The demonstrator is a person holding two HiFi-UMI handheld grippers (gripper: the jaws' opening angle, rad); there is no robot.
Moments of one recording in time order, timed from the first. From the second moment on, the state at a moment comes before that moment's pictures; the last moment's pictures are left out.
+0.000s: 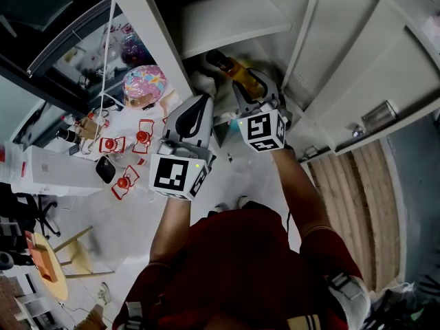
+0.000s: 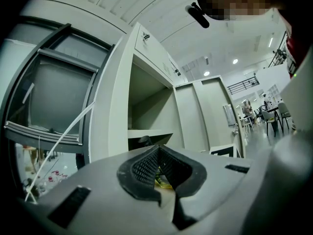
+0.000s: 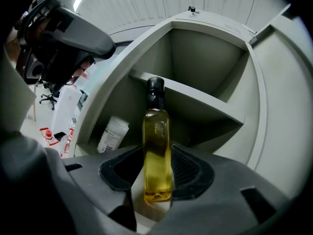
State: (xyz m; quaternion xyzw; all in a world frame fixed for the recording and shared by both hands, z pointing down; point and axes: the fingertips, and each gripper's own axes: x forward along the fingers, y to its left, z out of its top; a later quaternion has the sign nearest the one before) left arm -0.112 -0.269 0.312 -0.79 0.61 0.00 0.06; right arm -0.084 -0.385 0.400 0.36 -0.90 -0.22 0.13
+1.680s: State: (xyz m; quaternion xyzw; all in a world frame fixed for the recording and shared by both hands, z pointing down) left arm -0.114 -0.280 0.313 -0.79 0.61 0.00 0.07; right arm -0.084 -0.438 0.397 0.40 -0.91 -0.06 0.08
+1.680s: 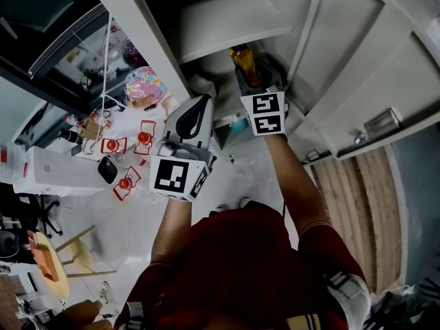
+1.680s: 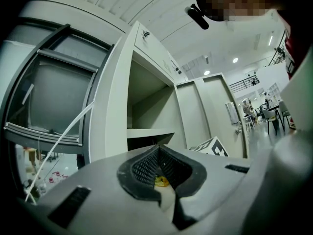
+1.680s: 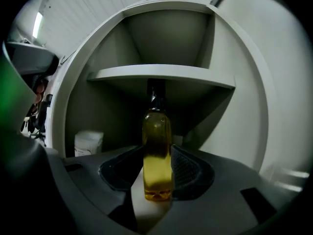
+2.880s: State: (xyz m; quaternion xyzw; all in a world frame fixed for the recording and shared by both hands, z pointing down) left arm -0.105 -0.281 0.318 -0.79 0.61 0.01 0.07; right arm -0.056 -0.414 0.370 0.41 -0.91 -0.04 0.03
